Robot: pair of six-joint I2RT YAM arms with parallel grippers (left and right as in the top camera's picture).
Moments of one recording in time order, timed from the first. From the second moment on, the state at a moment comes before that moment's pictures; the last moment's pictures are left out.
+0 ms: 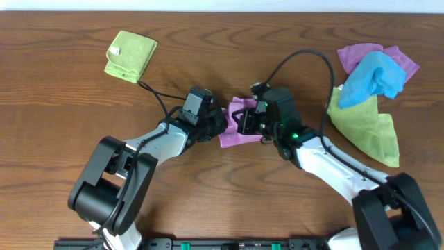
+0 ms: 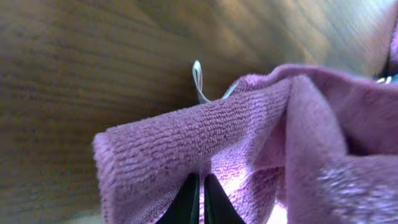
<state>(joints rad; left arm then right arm) -0.47 1.84 0.89 0.03 0.36 -0.92 0.48 1.61 0.80 0.10 -0.34 0.62</state>
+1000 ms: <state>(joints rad) -0.30 1.50 0.90 -0.26 0.33 -0.77 0.59 1.69 0.84 0.24 -0.38 0.63</state>
